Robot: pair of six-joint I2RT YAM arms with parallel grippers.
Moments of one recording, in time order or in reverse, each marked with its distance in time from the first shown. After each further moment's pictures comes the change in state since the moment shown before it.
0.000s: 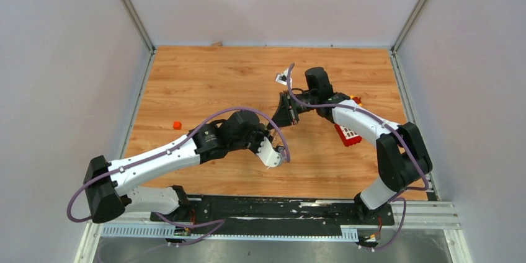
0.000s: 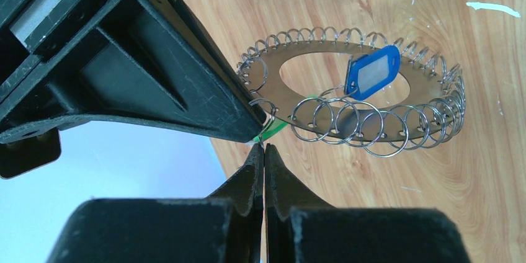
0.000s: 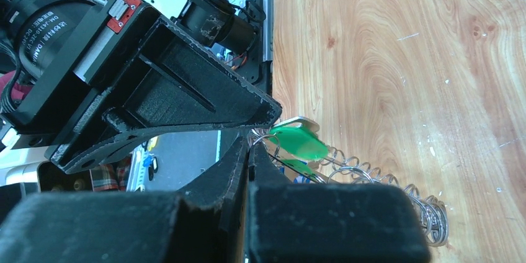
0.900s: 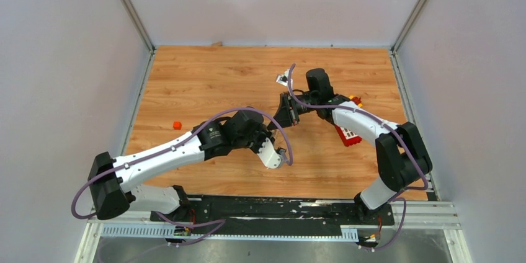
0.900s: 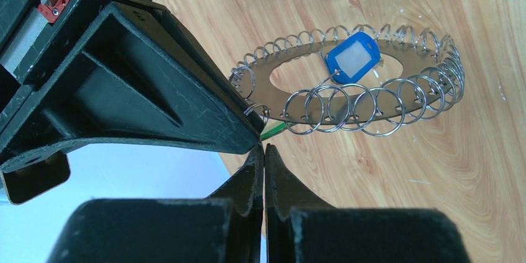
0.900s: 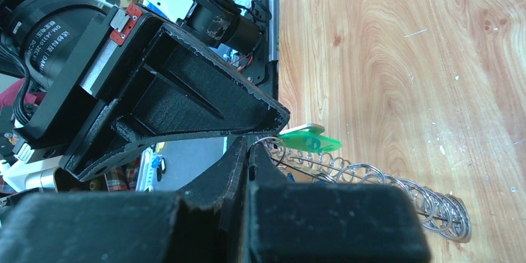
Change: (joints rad) left arm 0.001 0.045 0.041 -0.053 0.019 0.076; right arm -0.003 0.000 -0.031 0.074 -0.018 0.070
